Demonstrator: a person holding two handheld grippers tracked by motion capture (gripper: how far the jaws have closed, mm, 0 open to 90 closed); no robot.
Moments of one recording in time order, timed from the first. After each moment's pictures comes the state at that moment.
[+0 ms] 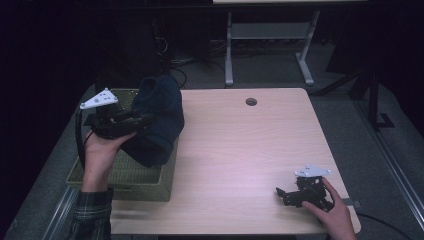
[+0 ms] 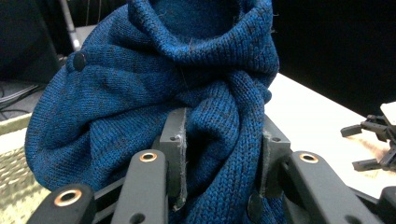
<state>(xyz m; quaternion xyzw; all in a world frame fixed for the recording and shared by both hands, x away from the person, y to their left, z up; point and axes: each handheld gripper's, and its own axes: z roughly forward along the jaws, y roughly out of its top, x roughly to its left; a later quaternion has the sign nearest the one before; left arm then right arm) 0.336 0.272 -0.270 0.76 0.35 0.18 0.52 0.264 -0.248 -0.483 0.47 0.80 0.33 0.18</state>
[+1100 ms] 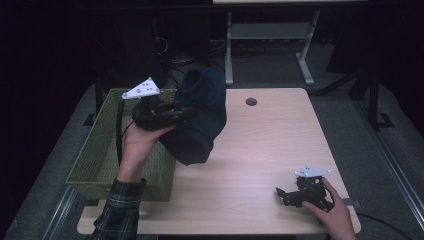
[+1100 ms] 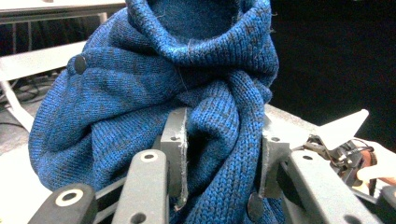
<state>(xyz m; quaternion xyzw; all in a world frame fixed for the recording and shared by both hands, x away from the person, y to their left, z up) 0.350 0.180 -0.258 0.77 0.27 0.12 0.56 0.264 -0.248 -0.483 0.47 0.80 0.33 0.18</state>
